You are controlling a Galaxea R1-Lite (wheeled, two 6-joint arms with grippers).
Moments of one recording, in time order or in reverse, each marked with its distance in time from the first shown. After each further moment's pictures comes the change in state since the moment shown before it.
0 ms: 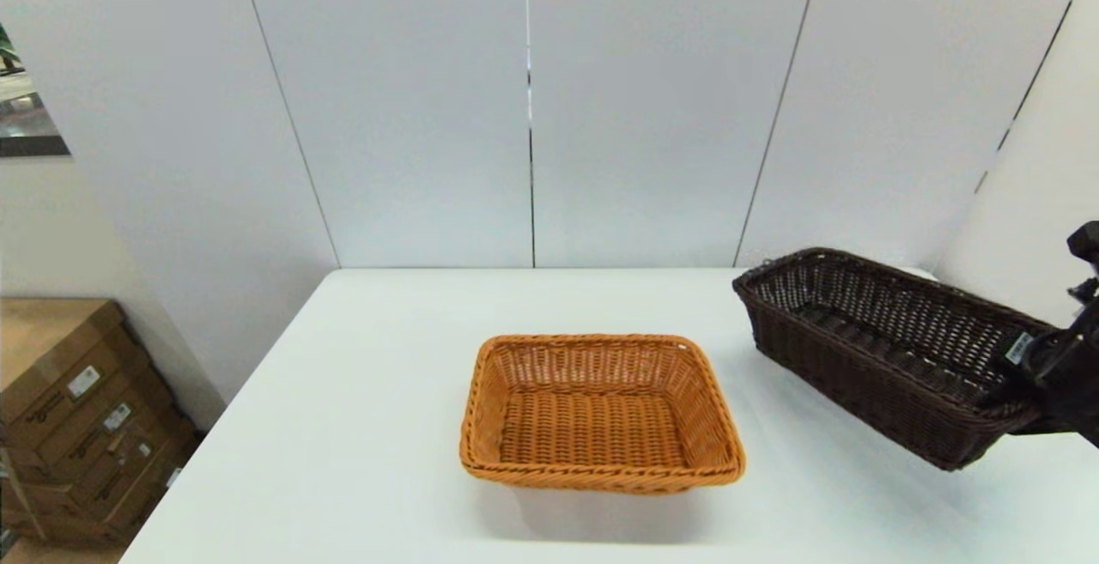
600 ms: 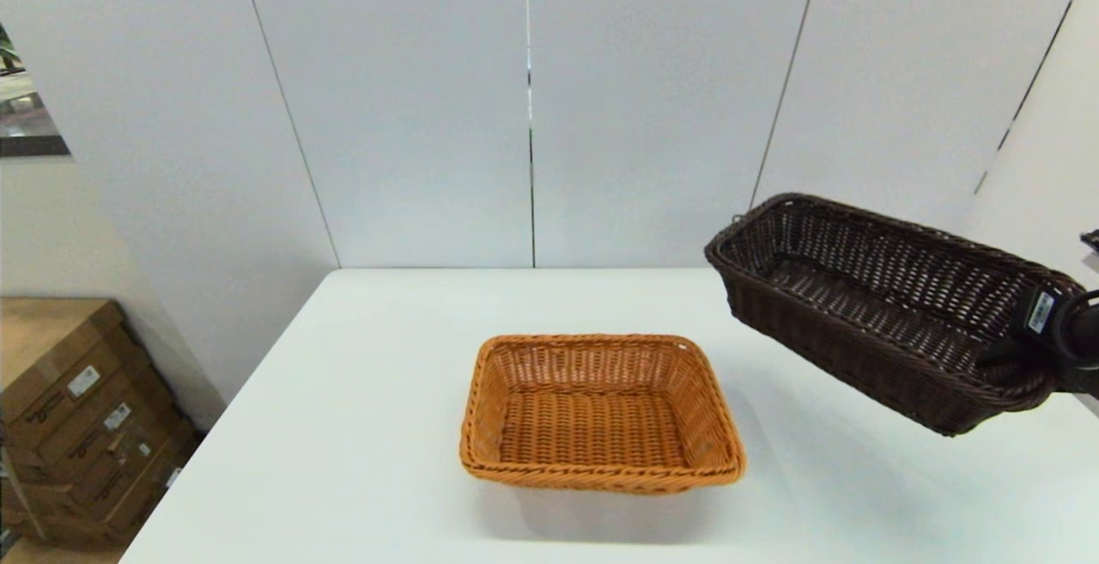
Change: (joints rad) left arm 0.000 0.000 0.000 0.000 0.001 0.000; right arm 0.049 -0.133 -0.036 0.003 0.082 -0.096
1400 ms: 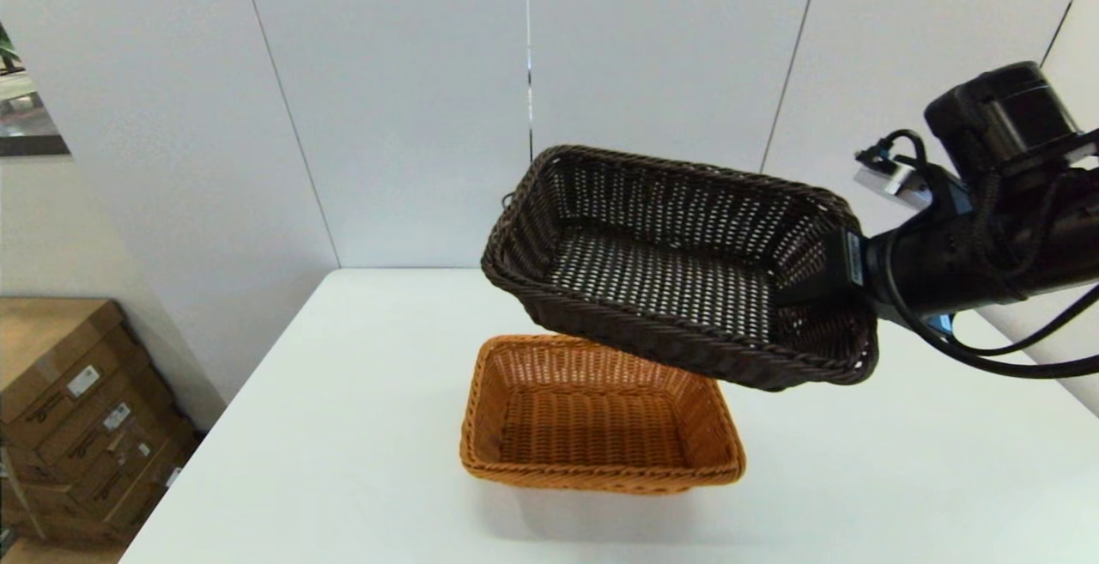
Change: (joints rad) left arm 0.000 0.000 0.000 0.000 0.000 0.000; right arm 0.537 0.064 -0.231 0.007 0.049 -0.043
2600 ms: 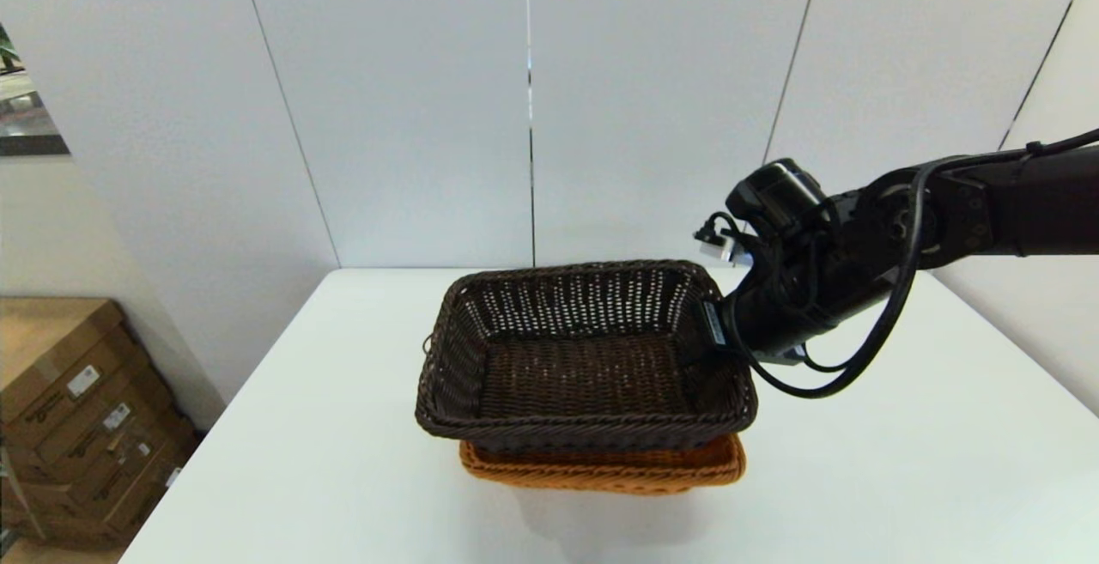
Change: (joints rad) left arm 0.000 0.000 0.000 0.000 0.000 0.000; right arm 0.141 0.326 -0.139 0.052 0.004 -0.153
